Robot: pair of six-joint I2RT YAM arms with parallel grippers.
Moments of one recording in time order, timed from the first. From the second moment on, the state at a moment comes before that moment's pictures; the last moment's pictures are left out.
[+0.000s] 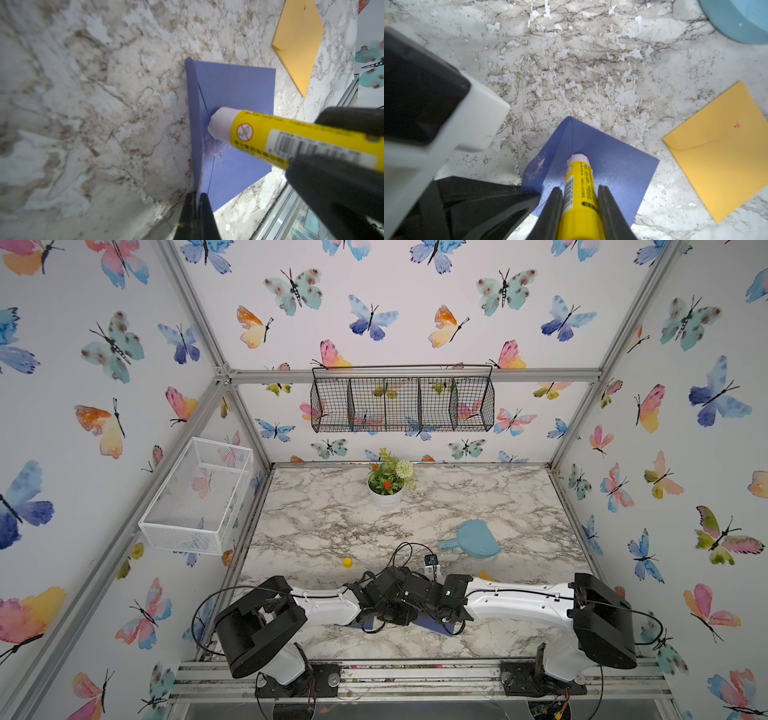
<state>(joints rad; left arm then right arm) -0.97 1.52 0.56 0.03 0.32 -0.72 1.23 1.61 1.02 -0.76 0.43 1.02</state>
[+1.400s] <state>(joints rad) -0.97 1.51 0.56 0.02 0.32 -0.73 1.23 1.62 1.04 -0.82 0.42 0.99</state>
